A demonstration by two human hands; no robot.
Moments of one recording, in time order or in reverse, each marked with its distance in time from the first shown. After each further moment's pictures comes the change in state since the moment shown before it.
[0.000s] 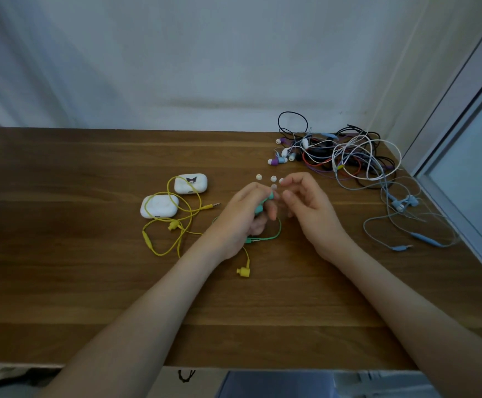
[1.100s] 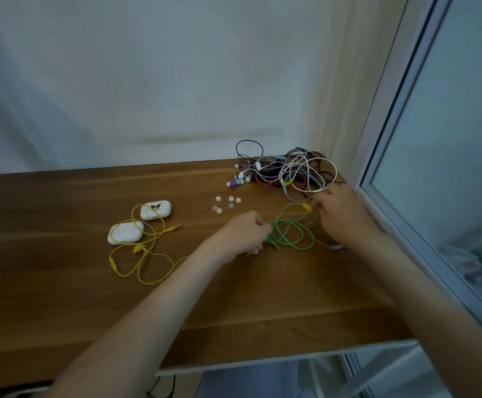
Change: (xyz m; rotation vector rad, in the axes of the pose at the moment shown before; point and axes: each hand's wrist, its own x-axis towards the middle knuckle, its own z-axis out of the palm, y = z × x) left_hand 0.017 0.008 0.073 0.772 -0.041 -0.223; right_hand -0.021 -0.011 -0.128 -1.256 0.082 0.070
